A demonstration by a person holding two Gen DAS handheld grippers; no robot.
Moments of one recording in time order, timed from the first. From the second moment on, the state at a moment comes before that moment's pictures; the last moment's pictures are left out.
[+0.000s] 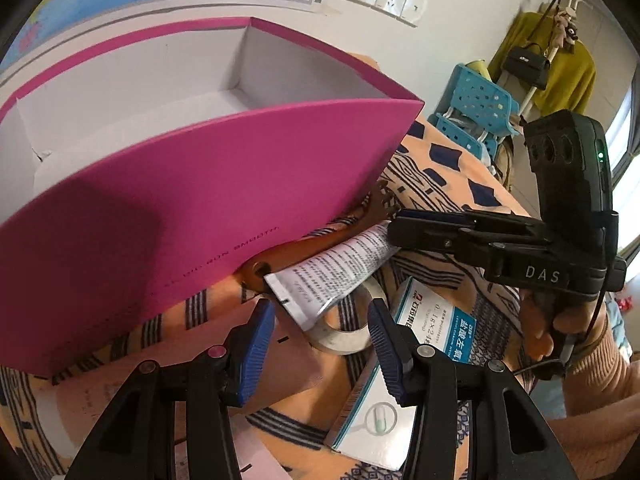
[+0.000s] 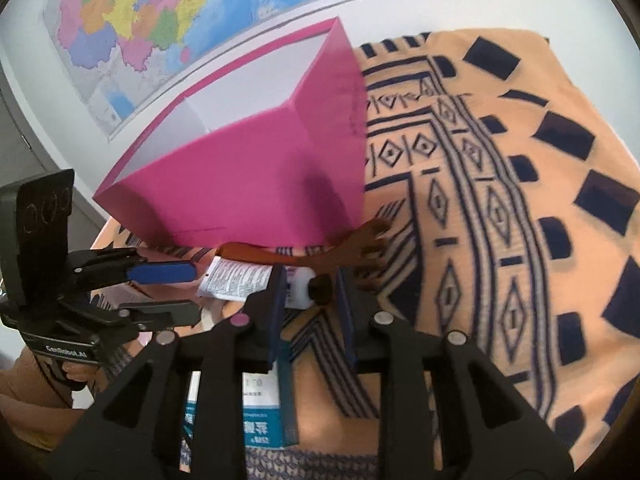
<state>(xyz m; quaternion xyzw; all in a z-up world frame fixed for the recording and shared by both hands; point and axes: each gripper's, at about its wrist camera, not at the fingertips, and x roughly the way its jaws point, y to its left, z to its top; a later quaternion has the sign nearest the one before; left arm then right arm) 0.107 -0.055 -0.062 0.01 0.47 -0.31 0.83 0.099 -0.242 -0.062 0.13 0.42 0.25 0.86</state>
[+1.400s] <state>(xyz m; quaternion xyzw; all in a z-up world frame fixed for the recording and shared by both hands) 0.098 -0.057 -0.066 -0.01 0.46 -0.30 0.83 0.092 -0.237 -0.063 0.13 0.41 0.25 0.86</state>
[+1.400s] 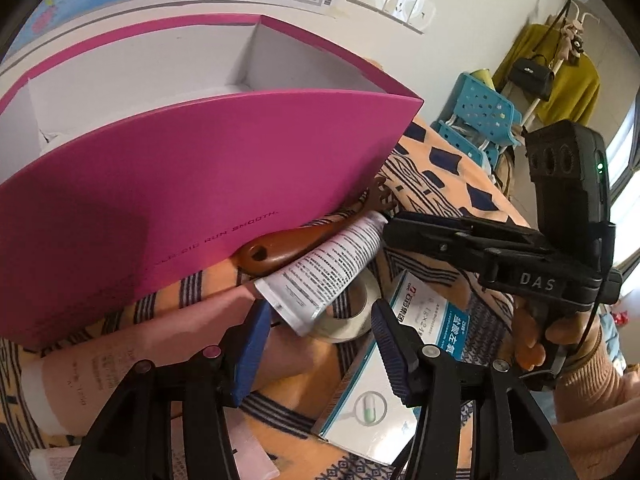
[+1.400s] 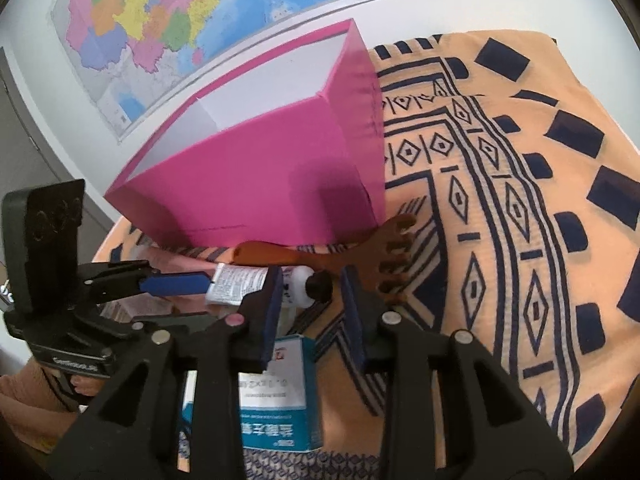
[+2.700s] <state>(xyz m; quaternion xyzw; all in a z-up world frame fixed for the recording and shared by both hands) 0.090 -0.053 -0.062 -0.03 0.47 -0.28 0.83 0.097 -0.226 -0.048 0.10 0.40 0.26 0.87</state>
